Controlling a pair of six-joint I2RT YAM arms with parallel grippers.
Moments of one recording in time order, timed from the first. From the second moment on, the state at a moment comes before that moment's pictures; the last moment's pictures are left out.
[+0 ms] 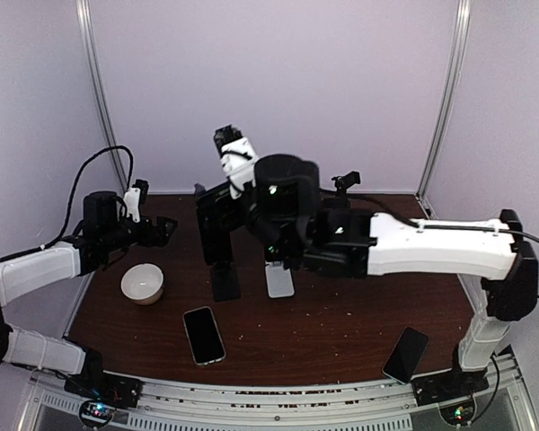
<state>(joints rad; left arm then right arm) -0.24 1.21 0.66 0.14 0.21 -0.11 1.29 1.87 1.67 0.18 0.73 -0.08</state>
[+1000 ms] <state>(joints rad) -0.54 1.39 1.12 -0.12 0.11 0.00 0.68 1.61 1.55 -0.77 0.45 0.33</state>
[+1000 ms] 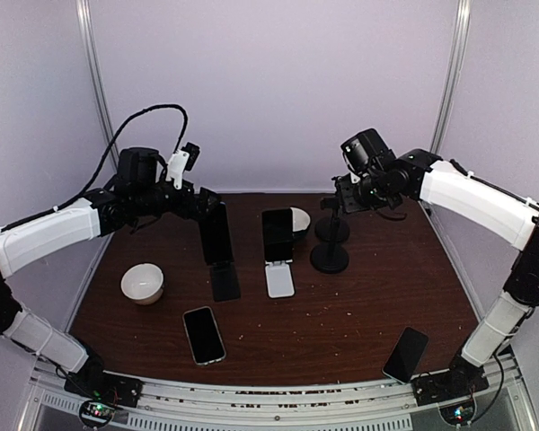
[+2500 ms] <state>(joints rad) -0.54 1.39 1.11 -0.13 0.12 0.04 0.62 1.74 1.63 -0.77 0.38 0.30</state>
